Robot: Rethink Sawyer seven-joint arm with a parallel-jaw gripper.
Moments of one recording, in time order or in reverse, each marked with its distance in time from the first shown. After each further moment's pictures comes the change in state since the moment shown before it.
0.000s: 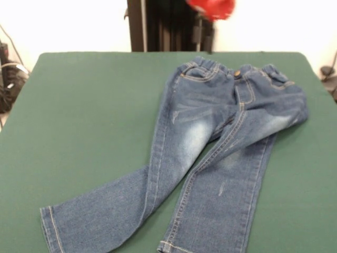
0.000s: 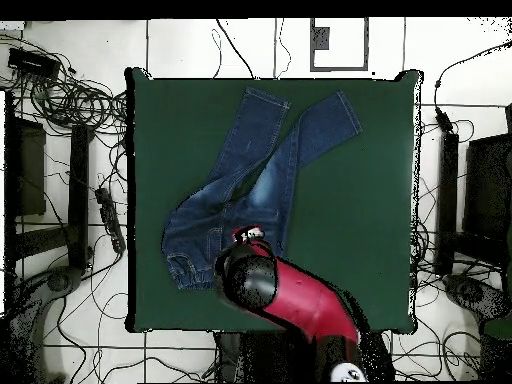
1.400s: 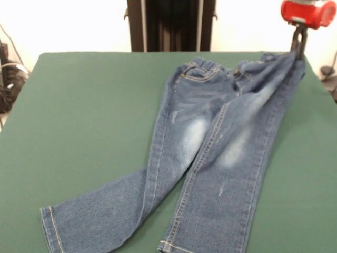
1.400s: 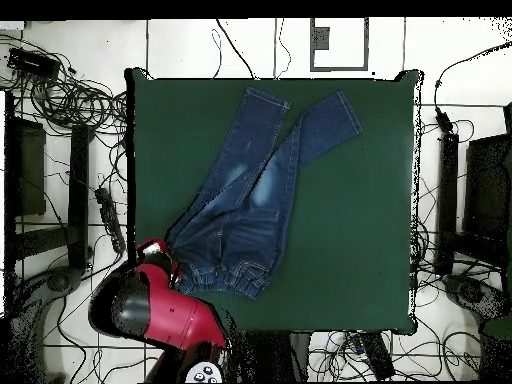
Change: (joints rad) arm 0.394 0.066 0.092 0.114 0.357 -0.330 -0.002
